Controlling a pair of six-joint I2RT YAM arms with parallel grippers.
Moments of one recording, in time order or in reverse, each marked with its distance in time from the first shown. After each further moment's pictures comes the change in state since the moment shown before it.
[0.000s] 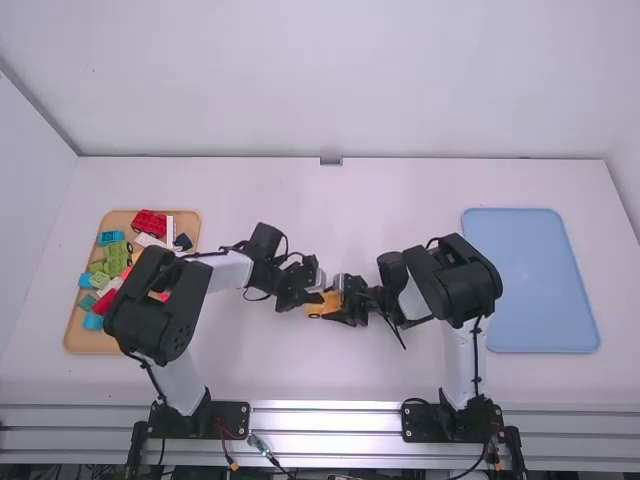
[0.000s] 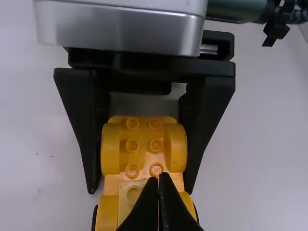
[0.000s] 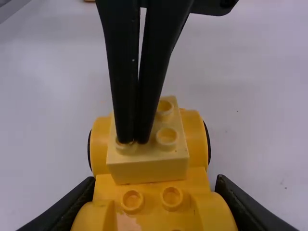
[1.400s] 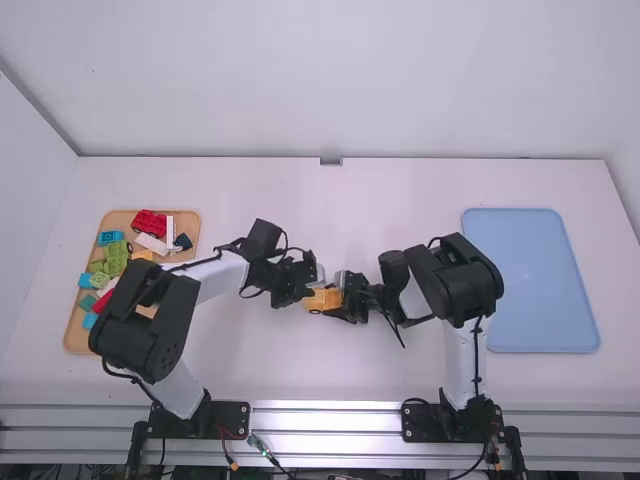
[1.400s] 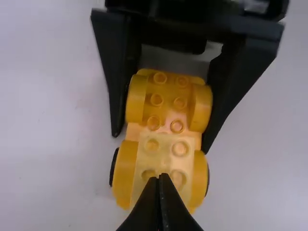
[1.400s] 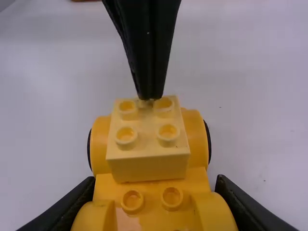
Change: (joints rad) left arm -0.009 -0.101 0.000 -0.042 -0.245 -0.113; right arm -0.007 0.000 0.005 0.005 0.019 0.012
